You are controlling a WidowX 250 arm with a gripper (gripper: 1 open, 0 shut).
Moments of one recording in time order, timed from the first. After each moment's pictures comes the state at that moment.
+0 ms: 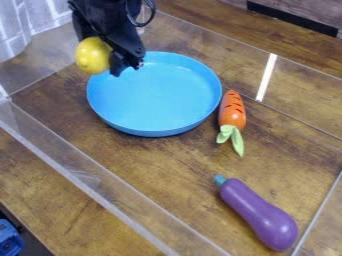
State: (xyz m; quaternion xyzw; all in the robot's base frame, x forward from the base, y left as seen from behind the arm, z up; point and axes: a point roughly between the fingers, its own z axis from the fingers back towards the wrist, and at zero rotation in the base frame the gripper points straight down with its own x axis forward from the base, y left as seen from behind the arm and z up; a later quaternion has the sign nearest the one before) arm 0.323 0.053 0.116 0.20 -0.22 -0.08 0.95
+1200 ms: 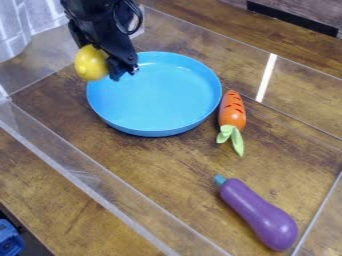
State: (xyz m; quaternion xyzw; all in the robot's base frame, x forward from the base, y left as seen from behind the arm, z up) arm 0.314 0.044 0.108 0.16 -0.25 -0.09 0.95
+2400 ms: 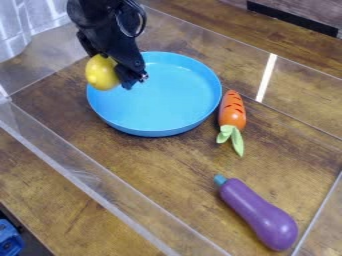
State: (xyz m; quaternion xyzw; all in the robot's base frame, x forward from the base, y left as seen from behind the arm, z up) arm 0.313 0.028 0.105 0.11 -0.28 -0.11 0.95
